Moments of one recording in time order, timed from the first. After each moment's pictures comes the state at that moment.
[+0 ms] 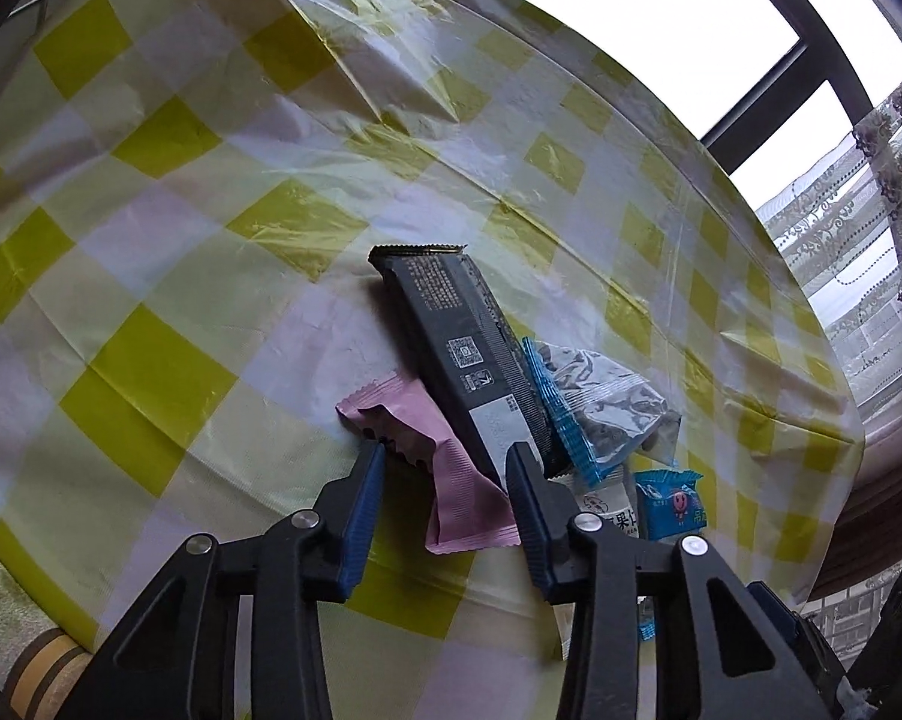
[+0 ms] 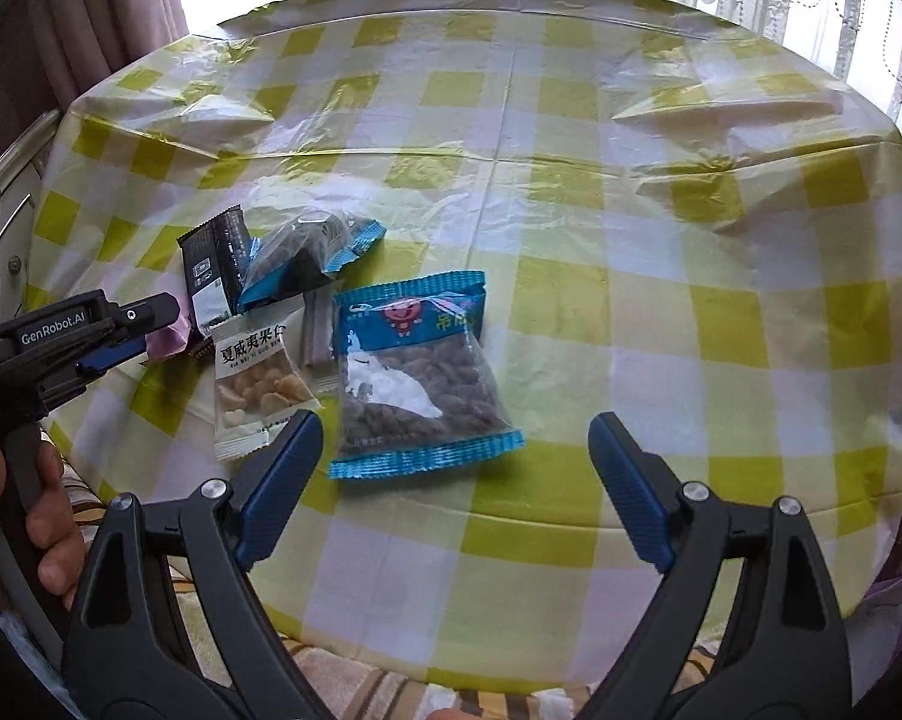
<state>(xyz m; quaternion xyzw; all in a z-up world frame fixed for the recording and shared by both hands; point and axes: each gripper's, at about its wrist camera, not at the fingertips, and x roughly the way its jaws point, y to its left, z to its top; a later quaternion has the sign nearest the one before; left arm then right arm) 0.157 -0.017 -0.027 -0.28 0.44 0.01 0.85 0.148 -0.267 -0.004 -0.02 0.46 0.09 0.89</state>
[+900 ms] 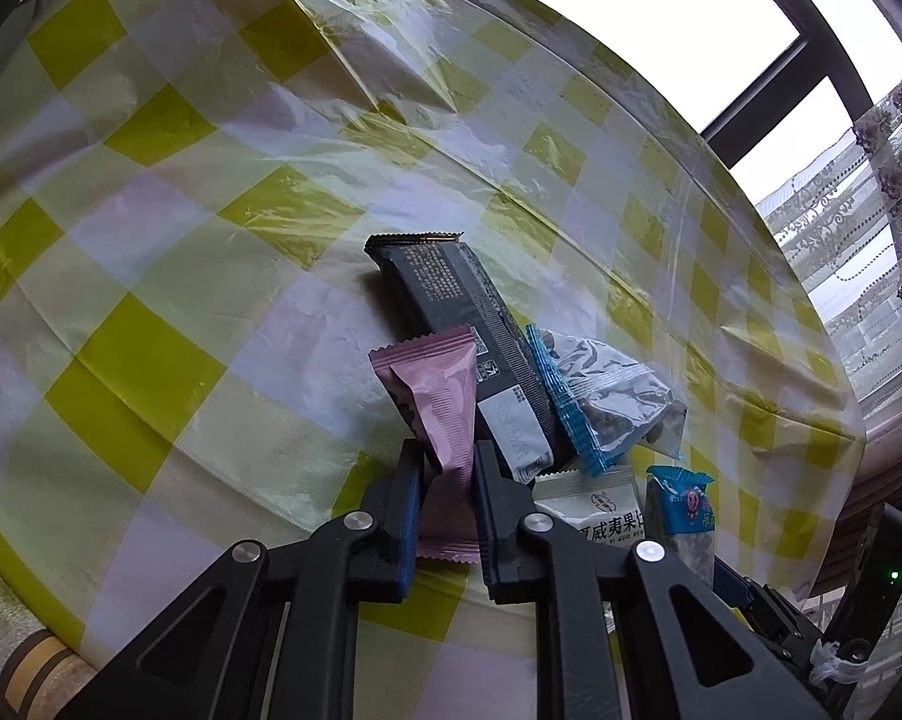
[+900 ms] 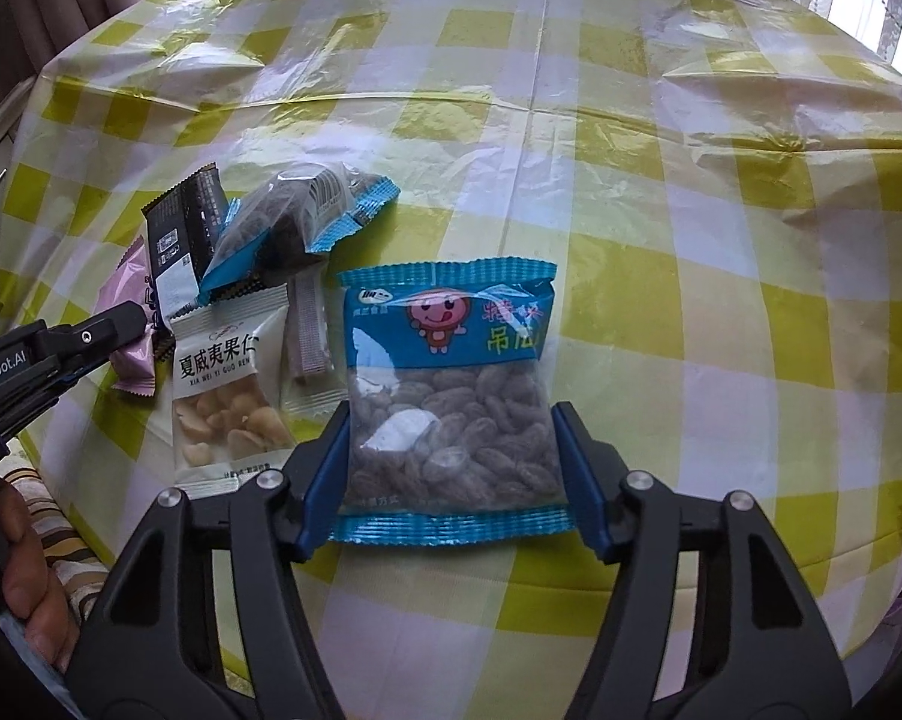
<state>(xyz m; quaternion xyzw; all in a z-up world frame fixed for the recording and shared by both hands) 0.155 -0.017 -0.031 -0.28 0.44 0.01 0.85 0.182 -0.250 -0.032 -0.03 0.50 0.09 0.86</state>
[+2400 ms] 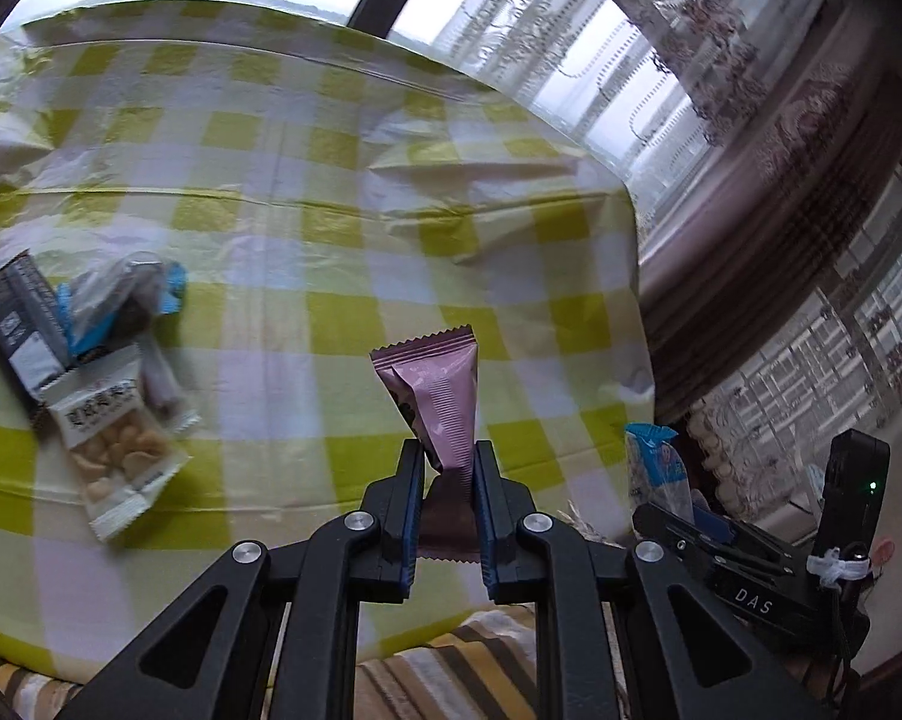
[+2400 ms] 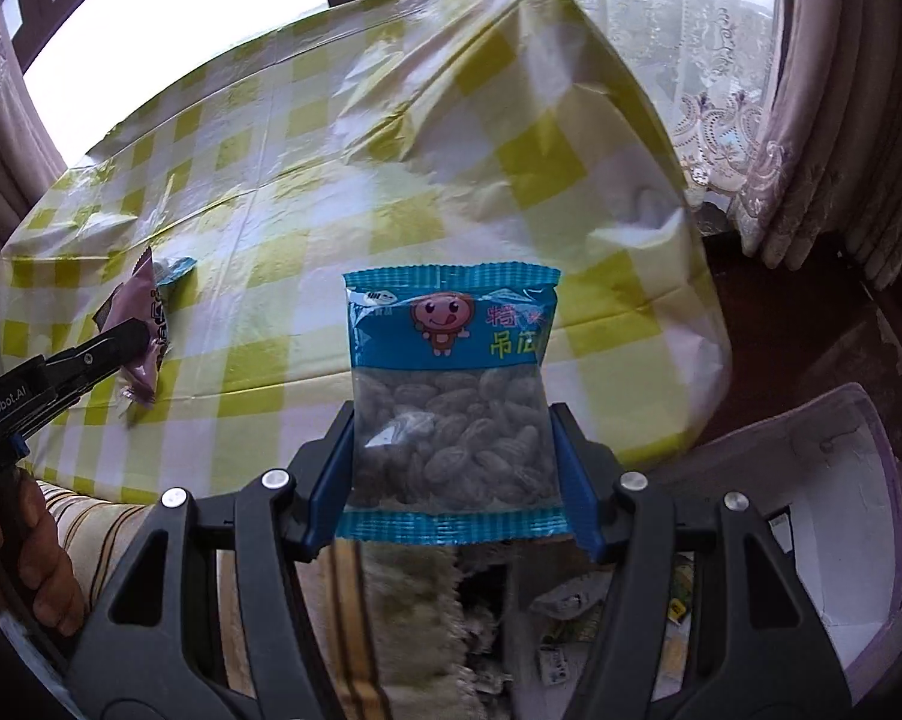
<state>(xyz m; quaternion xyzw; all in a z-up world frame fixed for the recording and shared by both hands) 0.106 -0.214 0.029 -0.13 0.43 -0.29 0.84 0.032 -0.458 0.016 0.11 0.44 -0.06 0.89</state>
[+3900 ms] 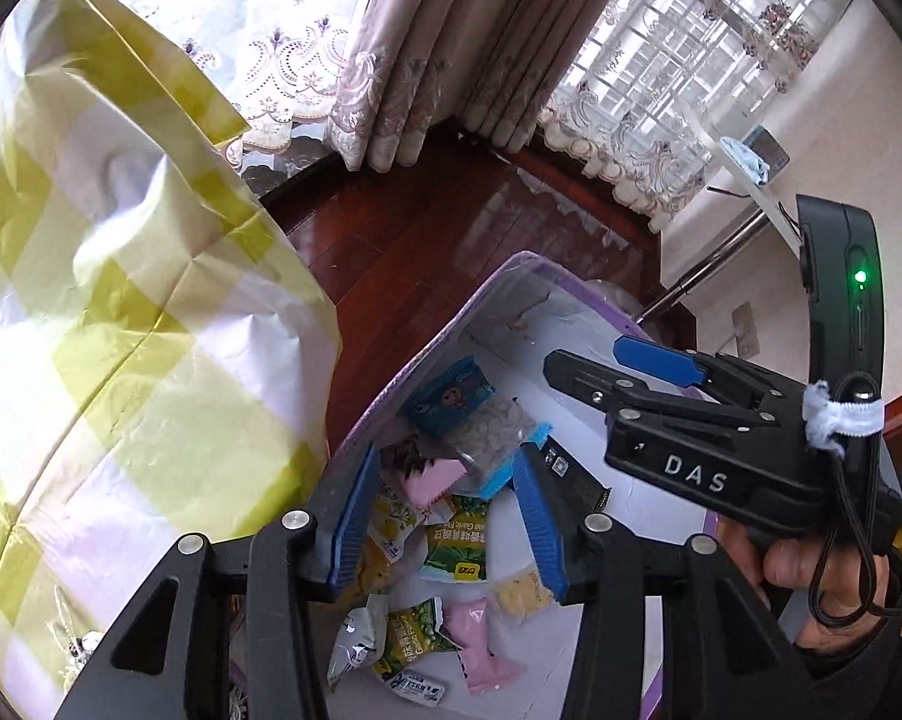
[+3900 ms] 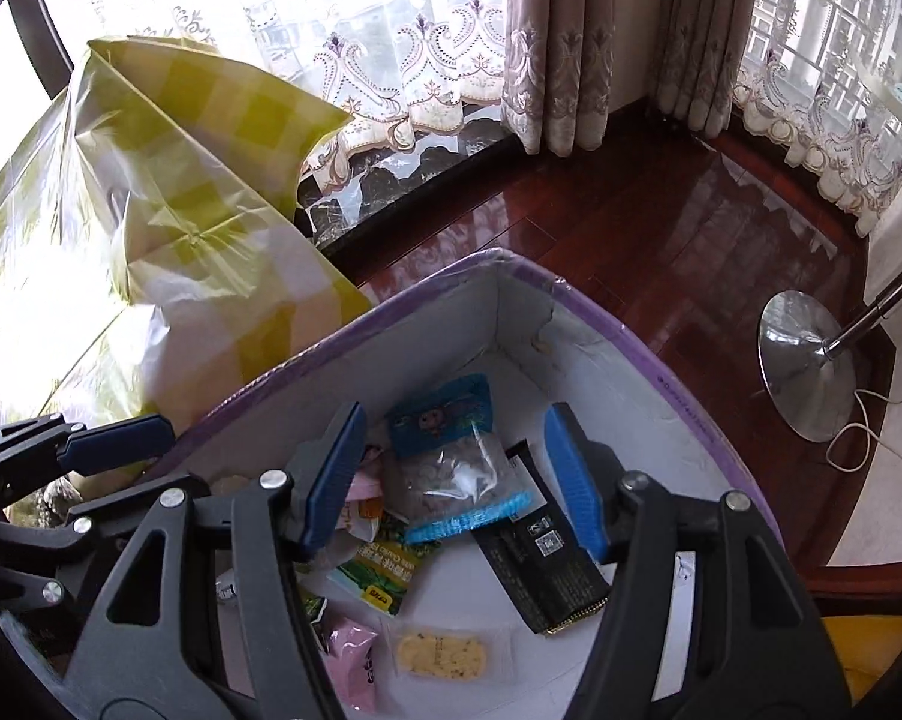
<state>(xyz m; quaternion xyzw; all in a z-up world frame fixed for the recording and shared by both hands) 0.037 -0.515 -0.022 0.14 0.51 -0.51 0.68 -0.047 -0.664 -0.039 0.21 0.47 -0.26 0.82</state>
